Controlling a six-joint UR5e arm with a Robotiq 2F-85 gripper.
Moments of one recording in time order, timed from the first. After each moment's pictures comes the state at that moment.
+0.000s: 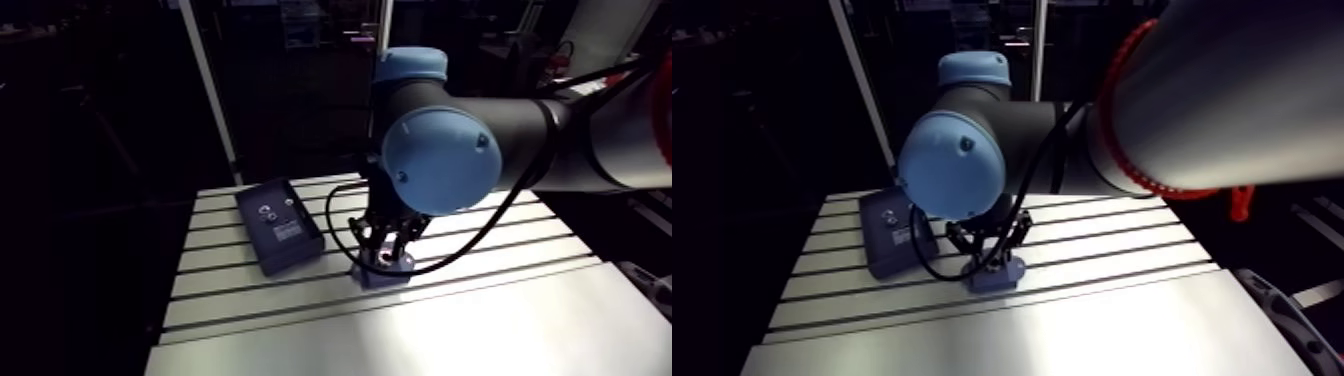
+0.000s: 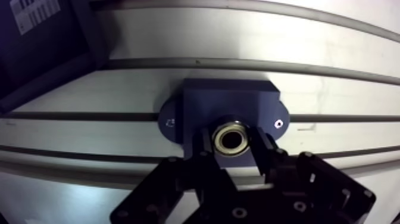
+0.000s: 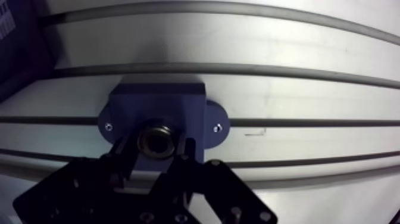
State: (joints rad) arm -0.20 -1.30 2.09 -2.24 -1.61 -1.80
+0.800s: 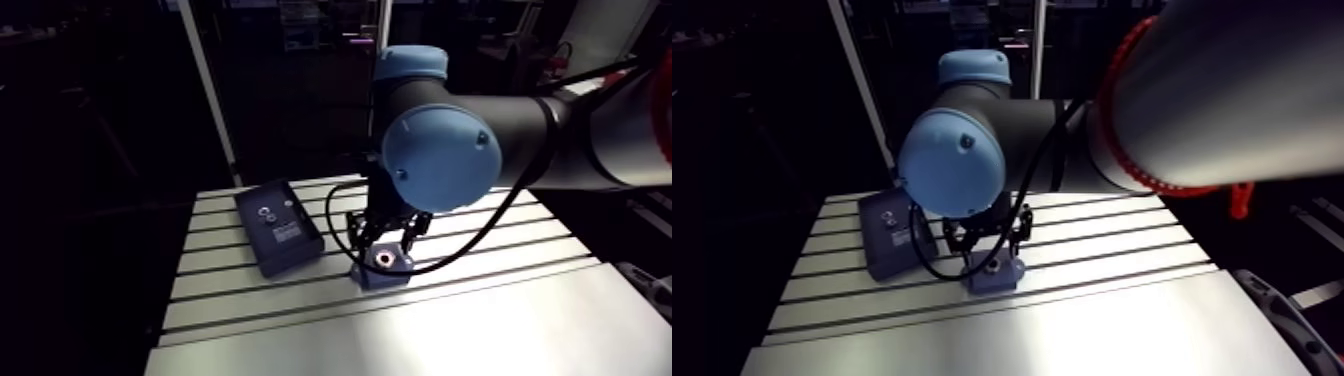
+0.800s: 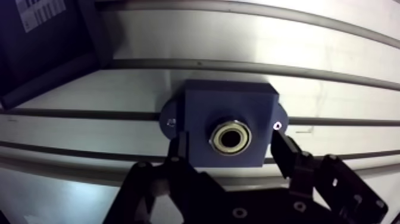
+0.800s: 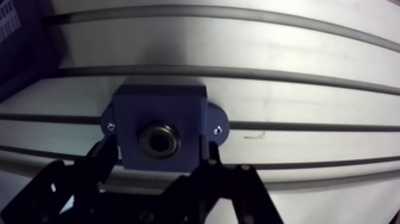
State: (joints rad) arm -0.21 -1.31 2.08 -2.24 -1.60 -1.83
